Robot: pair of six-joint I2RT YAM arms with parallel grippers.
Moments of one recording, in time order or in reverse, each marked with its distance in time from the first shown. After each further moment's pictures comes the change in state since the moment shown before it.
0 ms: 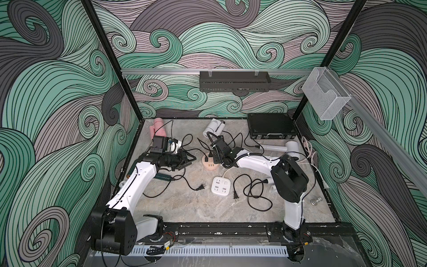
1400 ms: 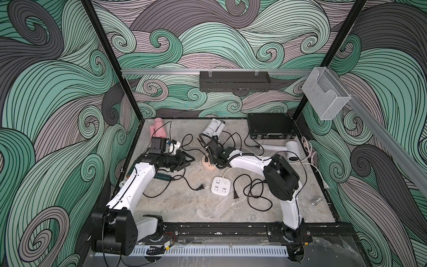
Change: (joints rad) left arm 0.035 -0.005 -0.023 -0.007 0.030 0.028; right arm 0.063 0.097 0.125 -0.080 0.144 -0.031
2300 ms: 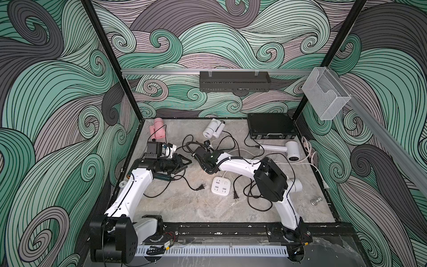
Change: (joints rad) left arm 0.054 -0.074 -0.090 0.019 0.007 0.006; right arm 0.122 0.115 0.184 -0.272 0.196 0.057
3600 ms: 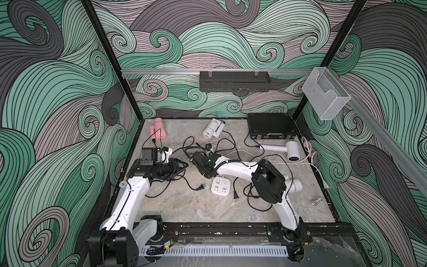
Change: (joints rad) left arm 0.063 -0.127 -0.083 -0.006 0.006 0.040; right arm 0.015 0.021 -0.004 -0.049 -0.014 0.171
